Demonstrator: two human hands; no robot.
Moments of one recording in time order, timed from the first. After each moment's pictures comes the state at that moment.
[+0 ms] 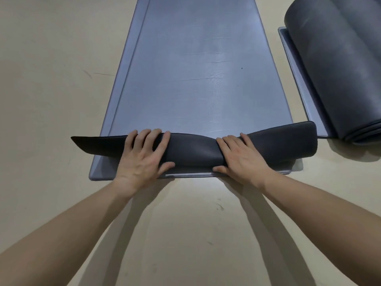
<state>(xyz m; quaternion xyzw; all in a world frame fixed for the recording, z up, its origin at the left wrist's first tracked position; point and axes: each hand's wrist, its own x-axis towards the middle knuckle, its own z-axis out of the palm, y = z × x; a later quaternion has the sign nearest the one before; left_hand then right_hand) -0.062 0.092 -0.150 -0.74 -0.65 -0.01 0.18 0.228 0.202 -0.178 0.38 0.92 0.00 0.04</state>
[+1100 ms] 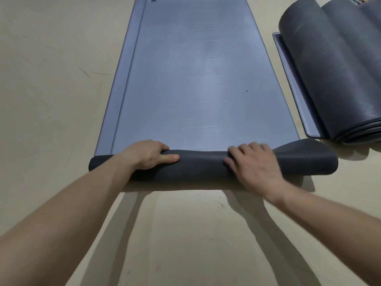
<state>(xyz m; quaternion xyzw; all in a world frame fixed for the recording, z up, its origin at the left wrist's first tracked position) -0.074 0.139 -0.124 -0.67 -0.67 0.11 -0.32 0.252 0.168 -0.135 0.43 0.90 0.05 -0.03</state>
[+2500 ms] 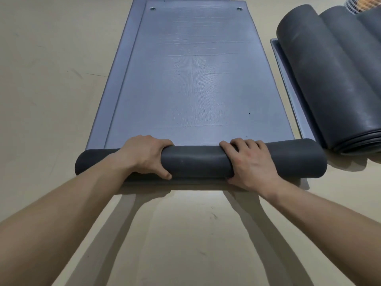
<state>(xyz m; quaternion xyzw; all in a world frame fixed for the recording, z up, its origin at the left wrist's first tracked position) -0.051 0.150 -0.101 -0.71 -0.67 0.13 -0.19 0.249 0.193 -0.135 0.43 0.90 0.05 0.05</state>
